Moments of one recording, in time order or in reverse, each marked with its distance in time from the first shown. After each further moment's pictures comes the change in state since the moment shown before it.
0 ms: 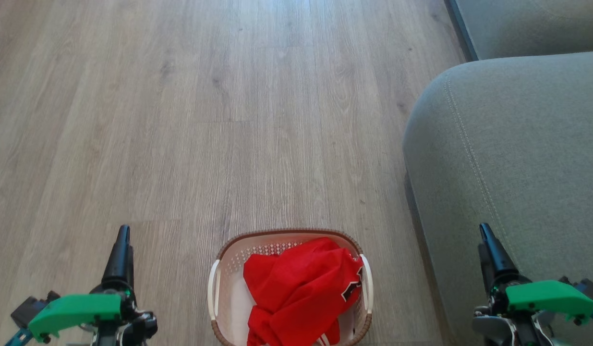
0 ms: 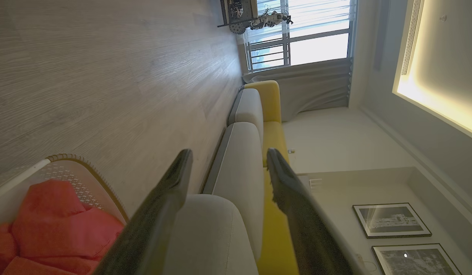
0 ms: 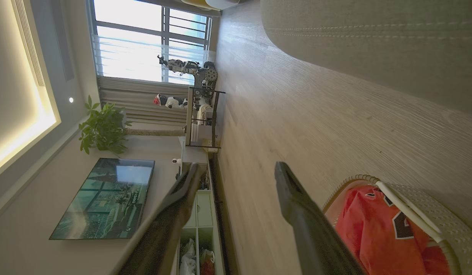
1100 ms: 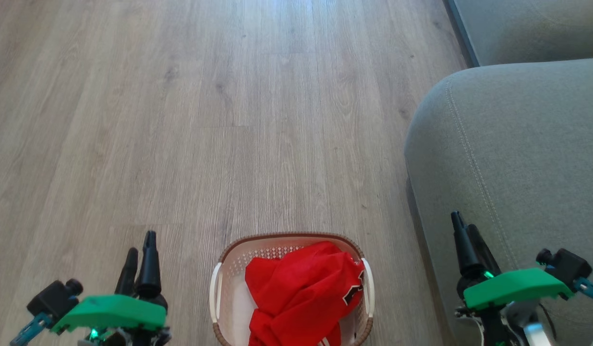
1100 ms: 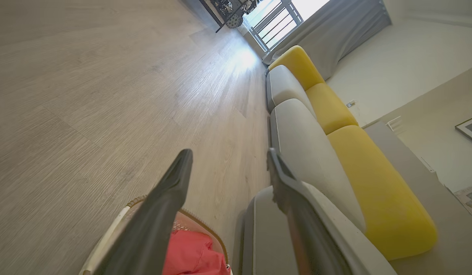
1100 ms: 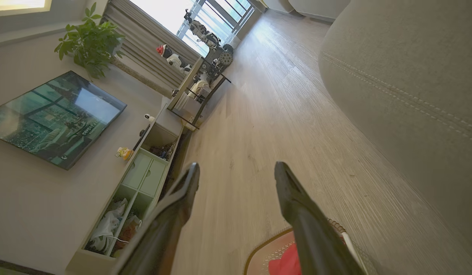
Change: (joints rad) left arm 0.052 0.001 -0.078 -0.086 0.525 0.073 -0.086; right arm 0.001 -0.001 0.089 -0.083 -0.483 0.000 -0.091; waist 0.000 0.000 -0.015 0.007
